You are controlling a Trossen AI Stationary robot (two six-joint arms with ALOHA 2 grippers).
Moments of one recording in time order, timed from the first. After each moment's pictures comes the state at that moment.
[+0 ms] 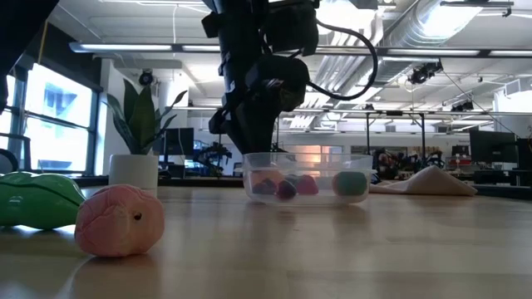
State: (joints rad) left arm 0.10 2.06 1.58 -0.87 0.10 -0.51; right arm 0.29 0.97 1.42 -1.37 0.25 0.76
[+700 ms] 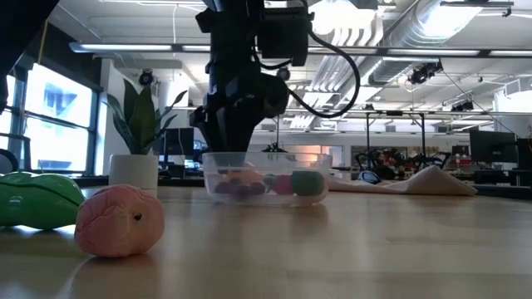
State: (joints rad) left arm 0.10 2.06 1.58 -1.03 0.02 -0.56; right arm 0.29 0.97 1.42 -1.37 0.25 0.76
